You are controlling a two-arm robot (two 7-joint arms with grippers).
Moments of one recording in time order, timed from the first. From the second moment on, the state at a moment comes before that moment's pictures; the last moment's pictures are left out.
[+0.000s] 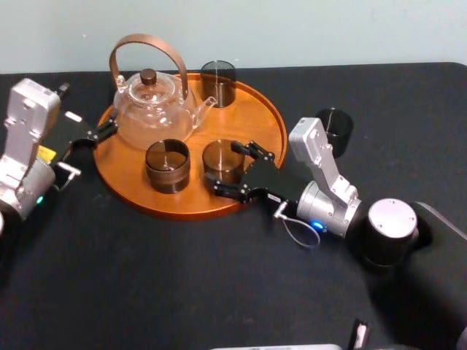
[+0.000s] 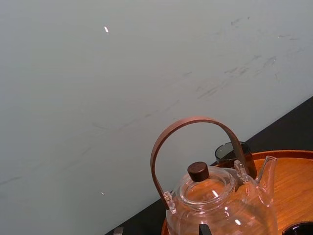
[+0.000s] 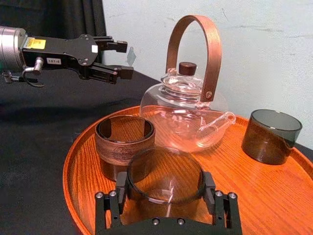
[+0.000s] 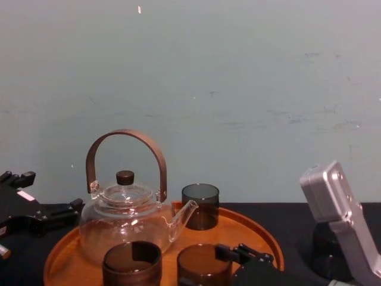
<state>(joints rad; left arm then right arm) -0.20 0.60 0.45 -1.41 -0.25 -0.12 0.03 0.37 0.21 -0.51 -0.99 0.25 -0.30 0.60</state>
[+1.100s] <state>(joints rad) -0.20 0.60 0.45 -1.41 -0.25 -0.12 0.03 0.24 0.30 -0.49 -1.21 0.26 -0.16 0.54</state>
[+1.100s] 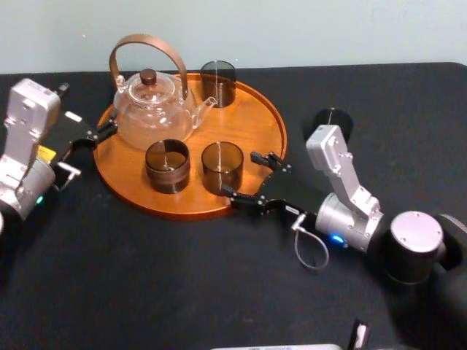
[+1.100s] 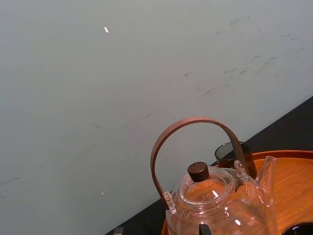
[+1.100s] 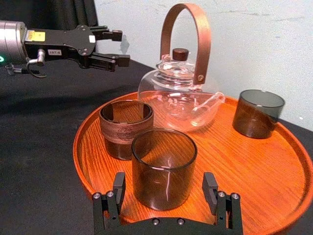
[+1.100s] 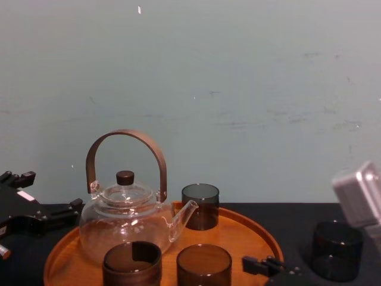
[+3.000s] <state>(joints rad) -0.20 0.60 0.45 -1.41 -0.25 -0.12 0.03 -0.03 0.42 -0.14 -1.42 0.33 -0.13 0.35</state>
